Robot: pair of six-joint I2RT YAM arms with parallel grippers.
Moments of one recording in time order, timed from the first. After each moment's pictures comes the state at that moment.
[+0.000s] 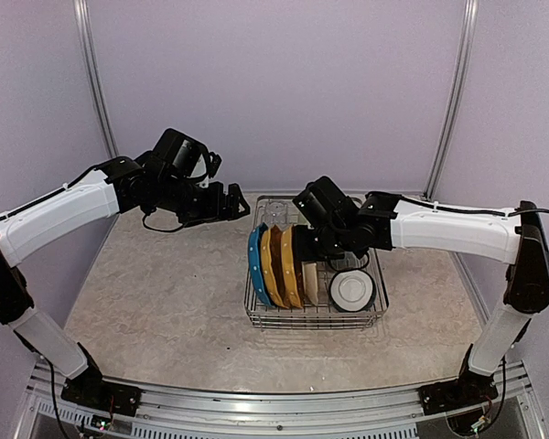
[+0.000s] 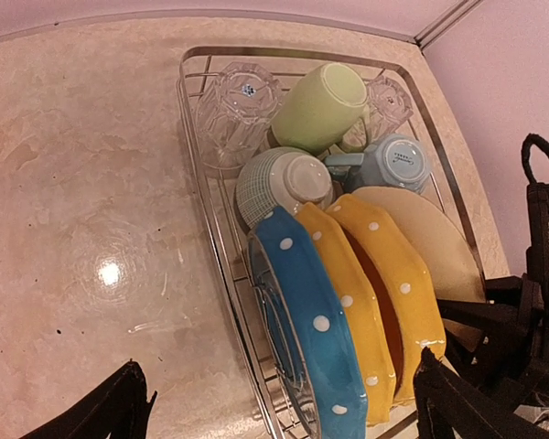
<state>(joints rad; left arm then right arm) -0.72 1.55 1.48 -0.66 0.02 -0.55 0.98 1.71 1.42 -0.55 0.31 0.71</state>
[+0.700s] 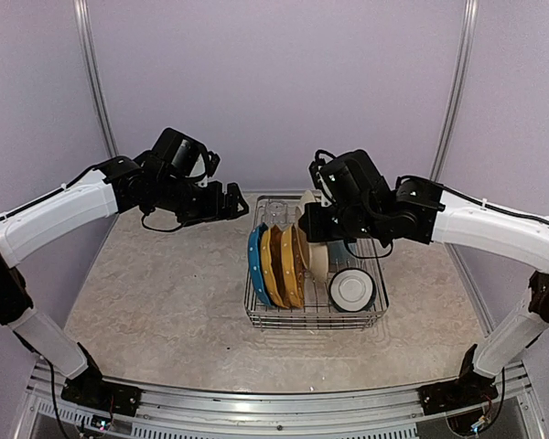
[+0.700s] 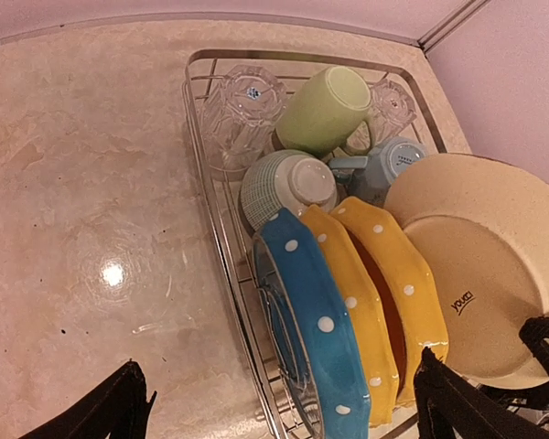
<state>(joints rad) -0.72 1.55 1.48 -0.66 0.01 -0.55 1.00 1.55 1.43 -0.53 0.32 0.60</state>
